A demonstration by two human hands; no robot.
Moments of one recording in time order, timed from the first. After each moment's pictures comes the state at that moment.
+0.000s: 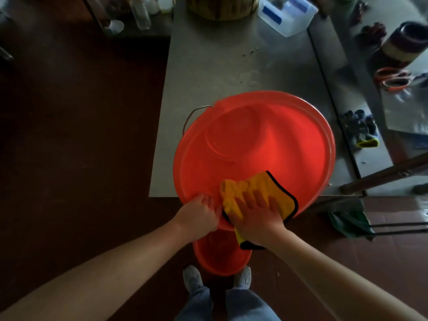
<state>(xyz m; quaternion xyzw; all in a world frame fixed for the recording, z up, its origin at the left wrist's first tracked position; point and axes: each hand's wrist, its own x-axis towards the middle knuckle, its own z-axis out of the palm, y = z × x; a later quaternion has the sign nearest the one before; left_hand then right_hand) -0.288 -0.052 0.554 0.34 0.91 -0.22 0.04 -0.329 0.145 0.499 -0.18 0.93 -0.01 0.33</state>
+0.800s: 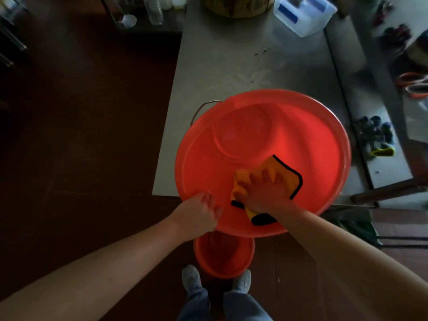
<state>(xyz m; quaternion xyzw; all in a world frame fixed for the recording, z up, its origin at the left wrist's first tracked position) -0.294 -0.070 0.550 0.34 0.90 -0.26 0.09 -0.413 0.131 0.482 -0.23 0.92 0.07 0.30</state>
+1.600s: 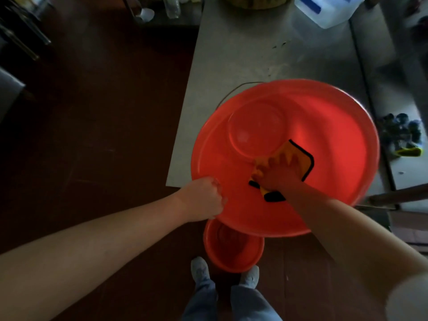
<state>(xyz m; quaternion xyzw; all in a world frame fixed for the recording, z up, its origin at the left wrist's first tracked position) -0.310 -0.092 0.572 0.43 0.85 -0.26 0.15 -0.459 0.127 0.445 -0.21 0.94 0.07 0.26</state>
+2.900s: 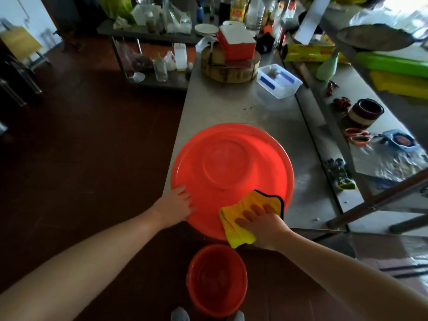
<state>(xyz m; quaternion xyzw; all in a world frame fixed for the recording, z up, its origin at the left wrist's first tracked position) -0.299 -0.153 0.591 0.27 0.93 -0.24 0.12 -0.360 0.161 0.563 -0.42 0.86 0.19 0.20</state>
